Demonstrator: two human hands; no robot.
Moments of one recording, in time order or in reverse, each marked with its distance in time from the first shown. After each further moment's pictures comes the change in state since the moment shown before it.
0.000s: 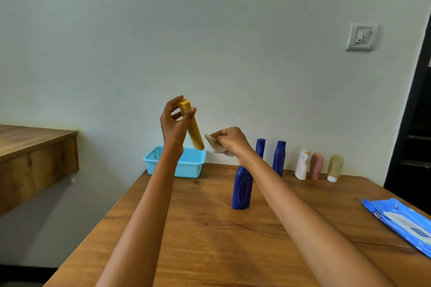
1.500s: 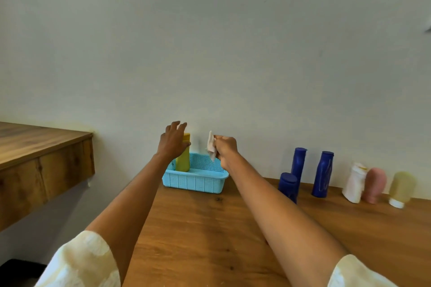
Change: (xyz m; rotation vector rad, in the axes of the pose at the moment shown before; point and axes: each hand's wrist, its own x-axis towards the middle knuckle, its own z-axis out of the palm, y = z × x) left_hand 0.113 -0.131 -0.070 1.359 -0.397 0.070; right_hand 0.160 0.051 0.113 0.475 0.009 0.209
